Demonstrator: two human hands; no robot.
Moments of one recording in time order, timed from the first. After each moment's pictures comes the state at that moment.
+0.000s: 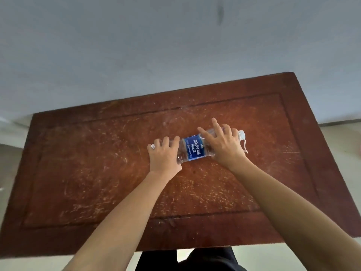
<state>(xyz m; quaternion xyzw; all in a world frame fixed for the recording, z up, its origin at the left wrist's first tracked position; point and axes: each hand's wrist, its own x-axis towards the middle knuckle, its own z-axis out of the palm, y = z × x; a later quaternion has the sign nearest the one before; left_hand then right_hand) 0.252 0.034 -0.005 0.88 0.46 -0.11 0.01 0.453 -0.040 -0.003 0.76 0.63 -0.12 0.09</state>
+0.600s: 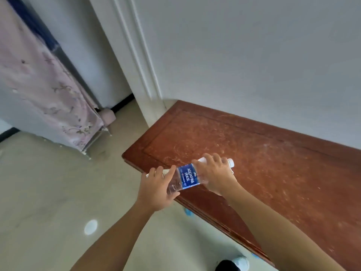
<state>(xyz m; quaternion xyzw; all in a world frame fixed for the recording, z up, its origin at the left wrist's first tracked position) -0.062 -0.167 0.086 0.74 0.67 -0.03 -0.05 0.162 -0.090 0.088 0.49 0.87 -0.05 0.02</state>
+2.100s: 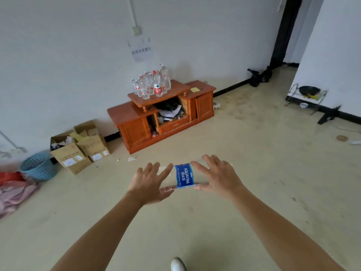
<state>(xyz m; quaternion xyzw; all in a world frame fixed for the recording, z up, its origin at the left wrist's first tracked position) -0.742 -0.984 0.167 -0.08 0.99 -0.14 -0.01 -0.901 -0.760 0.147 -0.51 0.84 -0.07 -0.14</state>
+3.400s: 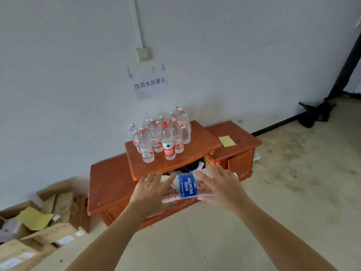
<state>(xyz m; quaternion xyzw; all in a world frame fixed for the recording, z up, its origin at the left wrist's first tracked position) -1.521 -1.586 0.184 -0.17 0.98 -0.10 0.01 -1.713 -1.388 0.158 -0.58 0.81 -0.09 -0.10</state>
